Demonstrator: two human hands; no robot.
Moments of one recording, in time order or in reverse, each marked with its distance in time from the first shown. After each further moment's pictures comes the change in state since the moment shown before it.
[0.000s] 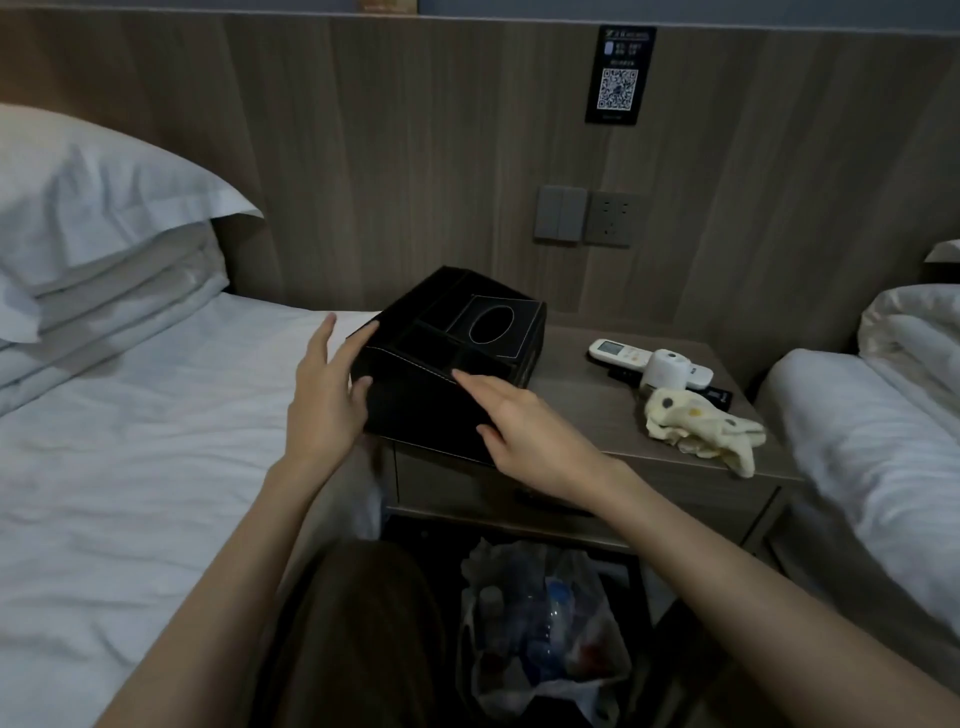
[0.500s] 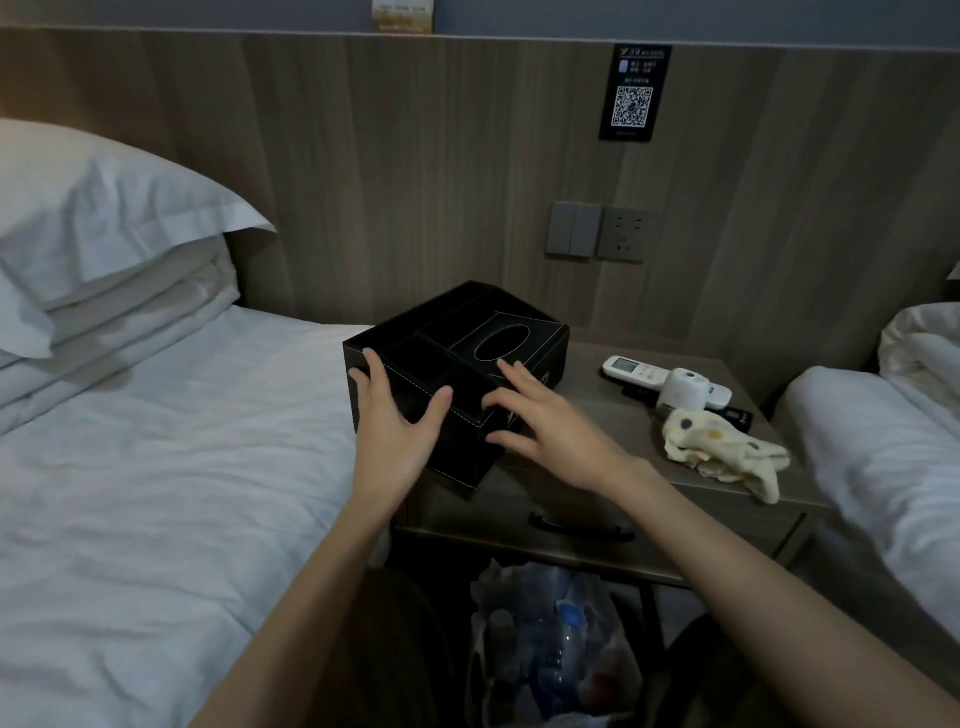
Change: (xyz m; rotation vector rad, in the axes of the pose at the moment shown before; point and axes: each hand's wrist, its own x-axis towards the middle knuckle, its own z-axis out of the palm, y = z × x) left_hand -0.014 0.043 0.029 -0.437 -0.048 -0.352; right_hand 0.021 0.043 0.004 0.028 -0.024 -0.007
